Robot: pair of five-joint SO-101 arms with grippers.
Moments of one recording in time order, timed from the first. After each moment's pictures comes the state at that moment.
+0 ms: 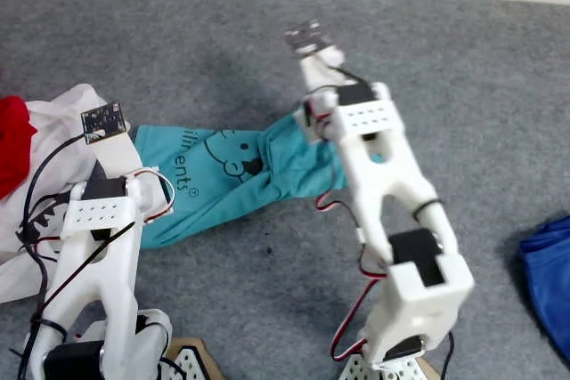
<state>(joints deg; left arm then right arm) -13.7 -28.8 56.3 49.7 17.0 -16.5 10.8 1.2 57.1 17.5</state>
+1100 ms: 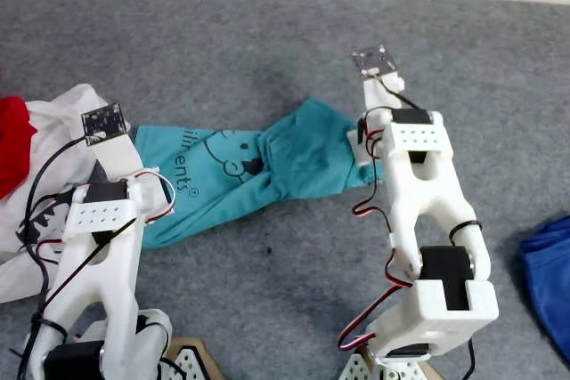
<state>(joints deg) -13.7 -28.8 58.2 46.0 17.0 -6.2 5.1 16.9 51.9 18.8</state>
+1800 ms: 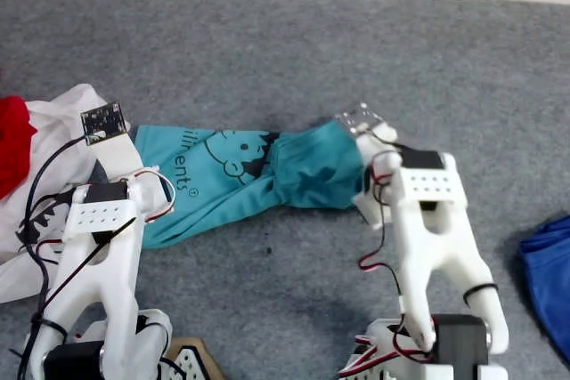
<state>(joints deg) -13.7 -28.8 58.3 45.0 17.0 -4.6 -17.3 39.9 62.4 35.6</state>
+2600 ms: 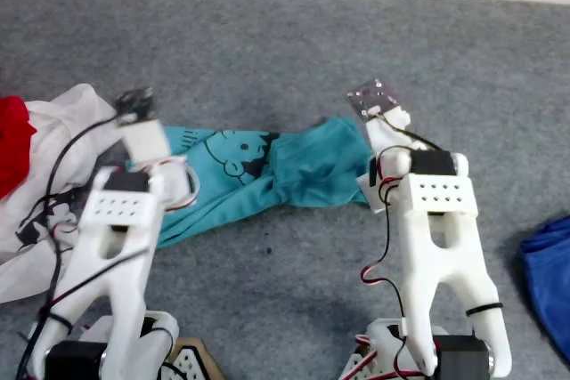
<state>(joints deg) -2.9 -28.4 49.6 51.9 16.8 -5.5 -23.6 36.0 62.6 29.5</state>
